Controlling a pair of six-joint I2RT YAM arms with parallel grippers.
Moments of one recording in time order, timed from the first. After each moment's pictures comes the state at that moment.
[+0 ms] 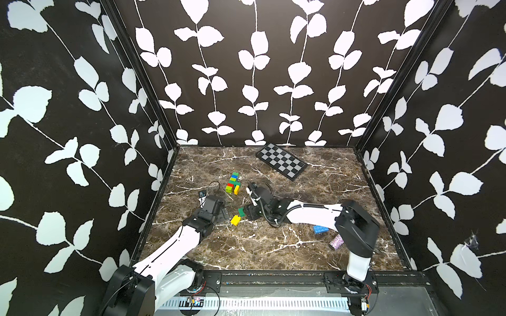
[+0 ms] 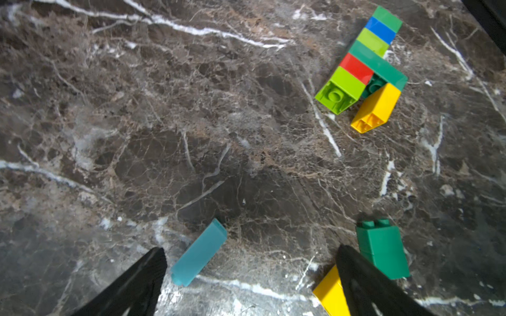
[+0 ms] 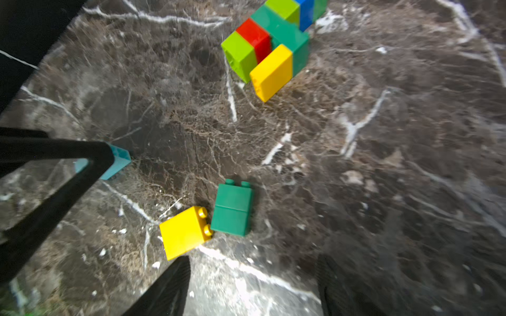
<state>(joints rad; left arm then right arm) -0.42 1.01 0.50 -0.42 -0.32 -0.66 1.01 1.91 1.26 -0.18 0.10 0.41</state>
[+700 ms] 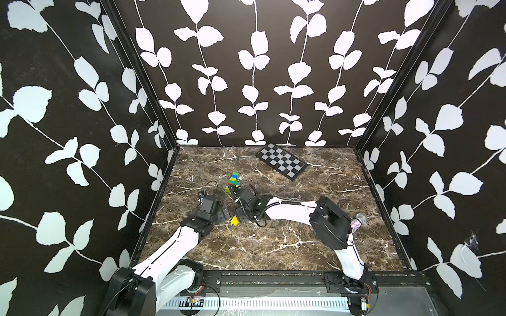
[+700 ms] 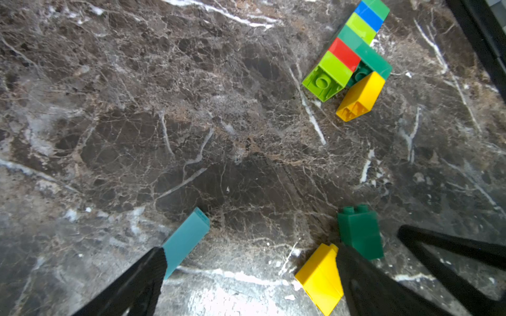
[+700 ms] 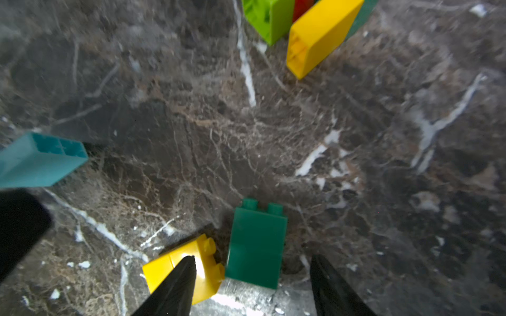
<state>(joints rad) -0.40 0.99 0.49 -0.41 -0.23 -0.67 1.06 2.14 1.54 -0.41 0.14 0.41</state>
